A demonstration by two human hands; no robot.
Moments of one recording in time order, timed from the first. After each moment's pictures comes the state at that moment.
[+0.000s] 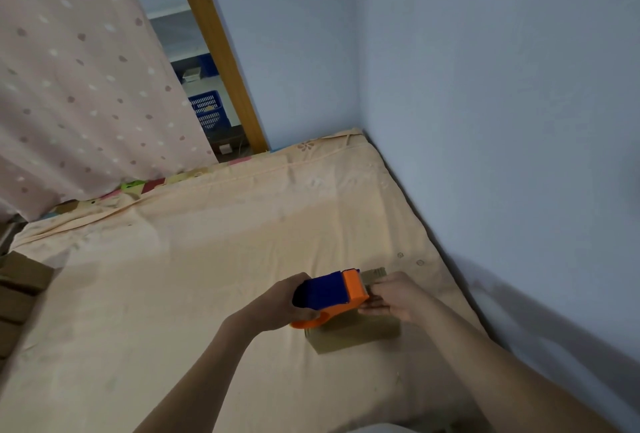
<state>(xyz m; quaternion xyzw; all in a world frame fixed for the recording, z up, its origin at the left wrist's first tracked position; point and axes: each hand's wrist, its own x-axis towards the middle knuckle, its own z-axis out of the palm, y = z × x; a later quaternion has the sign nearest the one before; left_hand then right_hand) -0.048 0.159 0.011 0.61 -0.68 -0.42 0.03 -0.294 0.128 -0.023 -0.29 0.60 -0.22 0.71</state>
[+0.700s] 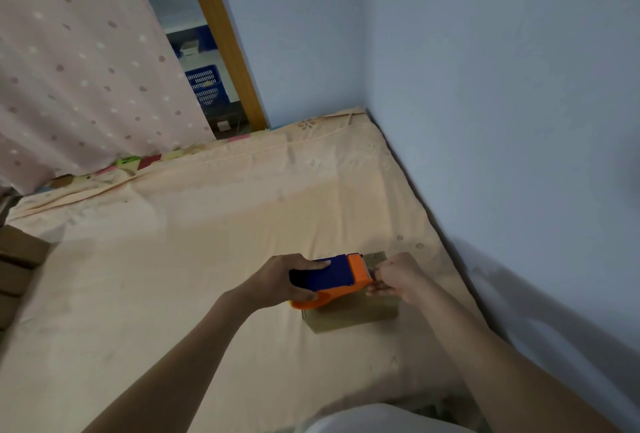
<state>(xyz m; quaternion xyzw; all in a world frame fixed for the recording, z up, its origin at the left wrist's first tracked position) -0.038 0.156 0.003 0.56 -0.72 -0.39 0.08 -0.296 0.121 -0.031 -0.34 0.69 -0.19 0.61</state>
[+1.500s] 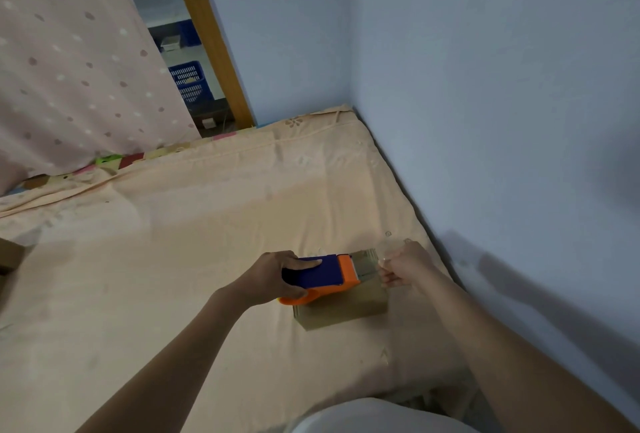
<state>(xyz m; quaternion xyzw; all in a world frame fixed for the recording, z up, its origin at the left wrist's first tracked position) -0.034 0.148 -0.011 0.56 -0.74 -0.37 0.06 -0.327 0.120 -0.022 -0.38 0.71 -0.20 0.56</state>
